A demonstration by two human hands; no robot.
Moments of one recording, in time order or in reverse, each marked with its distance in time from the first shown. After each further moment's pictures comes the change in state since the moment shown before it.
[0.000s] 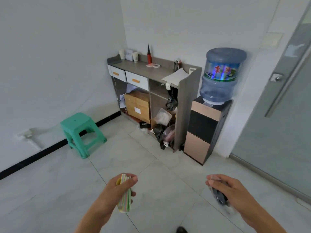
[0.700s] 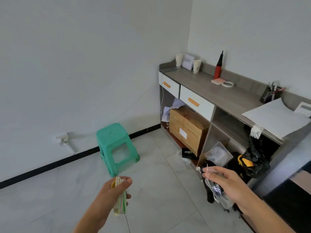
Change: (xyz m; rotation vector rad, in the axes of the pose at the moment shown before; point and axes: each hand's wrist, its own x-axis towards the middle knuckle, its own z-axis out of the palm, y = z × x) left_hand 0.375 0.158 -0.255 -0.120 0.352 -0.063; right_hand 0.488 -0.253 0.265 -0.168 -0.344 -0.092
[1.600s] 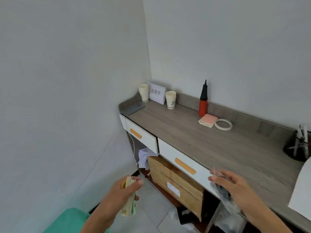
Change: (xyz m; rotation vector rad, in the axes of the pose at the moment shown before) left_hand 0.516 0.330 0.133 0.220 -0.297 0.098; right_hand 0.457 -0.177 -0.123 0.182 0.327 0.026
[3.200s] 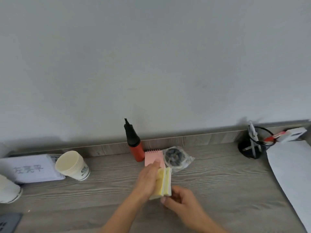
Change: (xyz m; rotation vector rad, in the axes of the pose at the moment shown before) left_hand 0.418 0.183 0.279 0.469 -0.687 0.119; right_hand 0.304 -0.056 -0.008 0.316 0.406 -0.013
